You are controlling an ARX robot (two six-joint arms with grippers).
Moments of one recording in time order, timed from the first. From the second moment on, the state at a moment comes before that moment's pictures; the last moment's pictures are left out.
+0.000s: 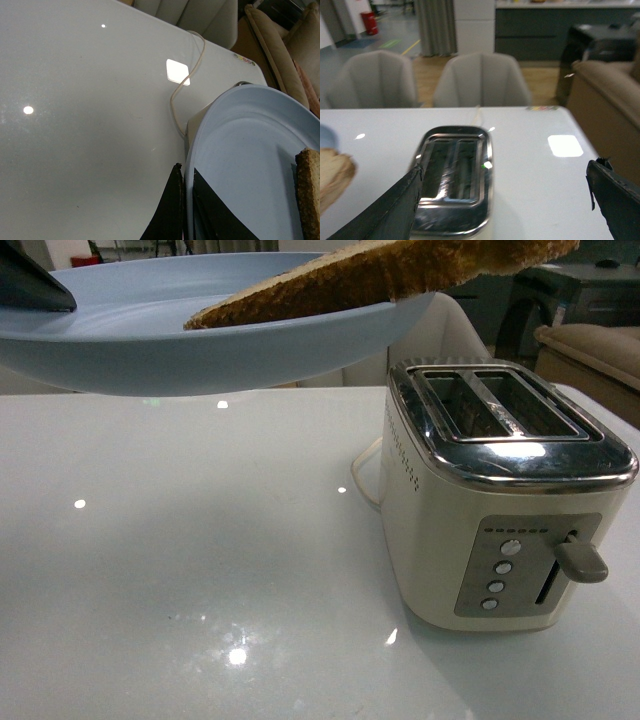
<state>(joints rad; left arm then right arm) -0.21 1.24 0.86 -0.06 0.10 -0.54 0.16 0.75 0.65 0.04 0.13 -0.01</state>
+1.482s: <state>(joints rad) -0.21 1.24 0.86 -0.06 0.10 -0.54 0.43 1.20 0.83 0.10 -0.24 1.08</state>
